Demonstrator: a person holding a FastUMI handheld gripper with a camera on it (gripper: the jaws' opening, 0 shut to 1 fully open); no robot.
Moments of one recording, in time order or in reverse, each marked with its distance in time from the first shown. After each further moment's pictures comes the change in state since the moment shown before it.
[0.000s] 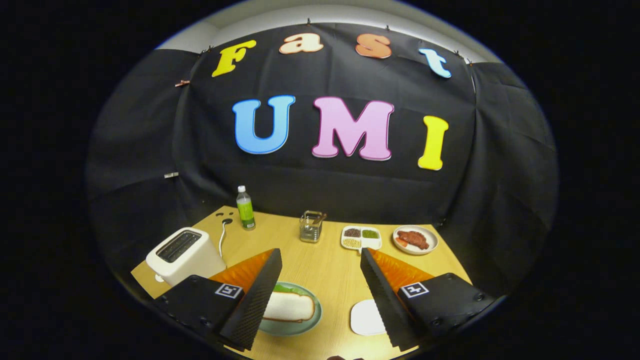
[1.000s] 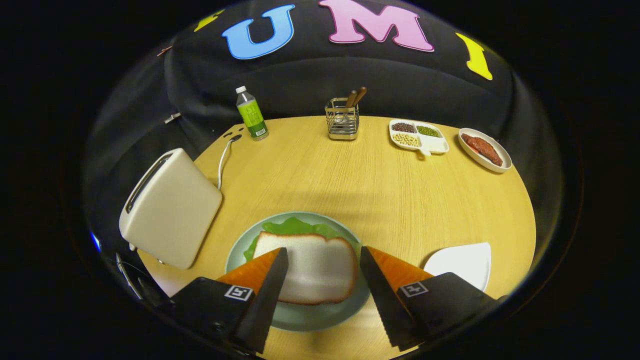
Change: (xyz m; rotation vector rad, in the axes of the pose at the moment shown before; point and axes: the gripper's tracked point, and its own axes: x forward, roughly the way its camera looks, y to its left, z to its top) arm 0.103 0.059 -0.233 0.065 0.576 0.204
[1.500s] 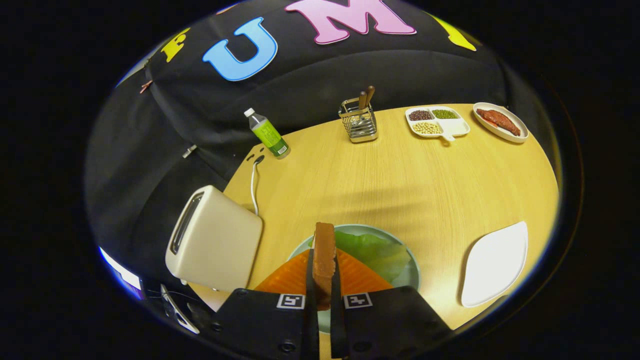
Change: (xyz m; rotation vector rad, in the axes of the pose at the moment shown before) arm -0.003 0.046 0.025 0.213 0.005 0.179
